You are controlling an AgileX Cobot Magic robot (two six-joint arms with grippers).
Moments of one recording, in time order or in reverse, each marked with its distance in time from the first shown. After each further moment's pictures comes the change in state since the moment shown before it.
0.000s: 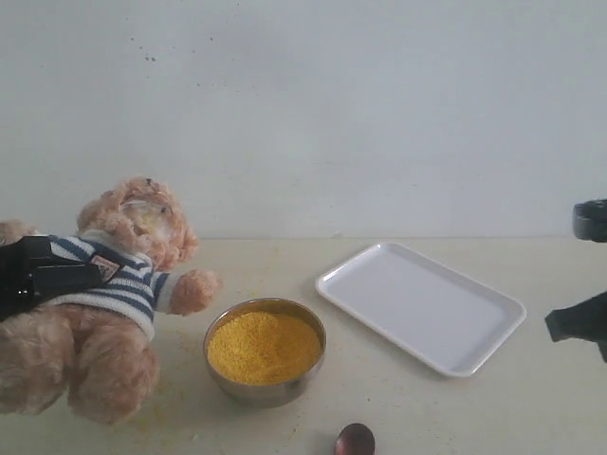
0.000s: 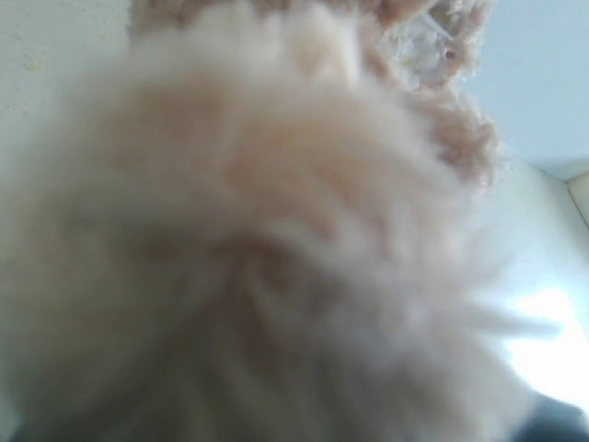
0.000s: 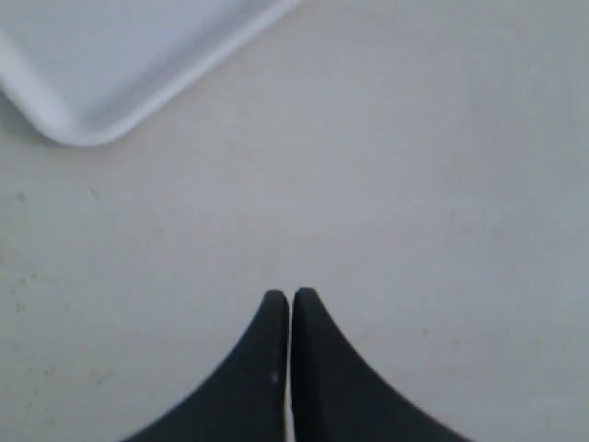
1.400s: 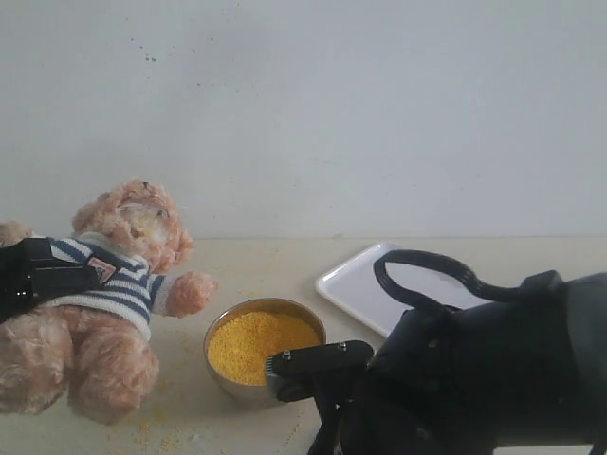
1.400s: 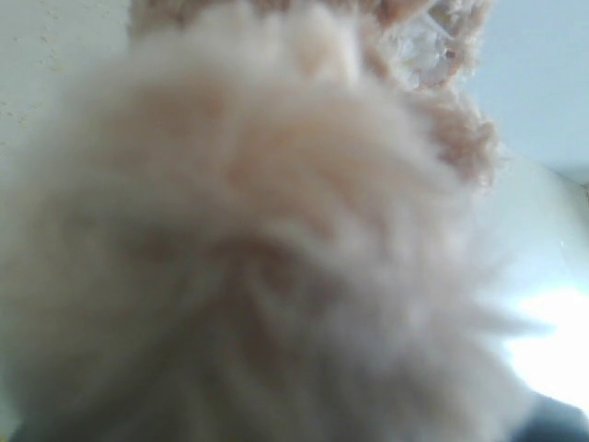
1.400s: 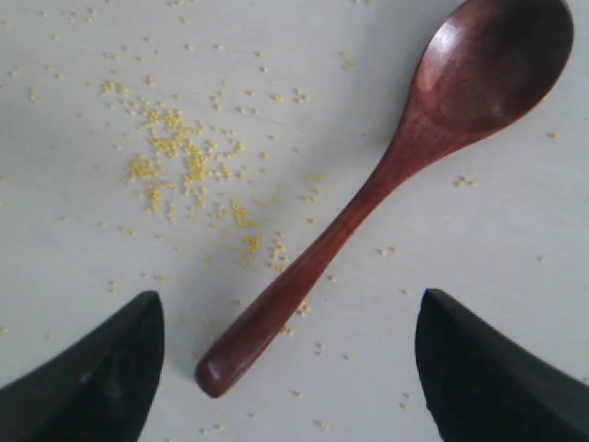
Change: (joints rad) left arm 0.000 0.000 0.000 0.000 -0.025 0.000; right arm 0.847 0.293 -0.074 0.001 -0.056 0.558
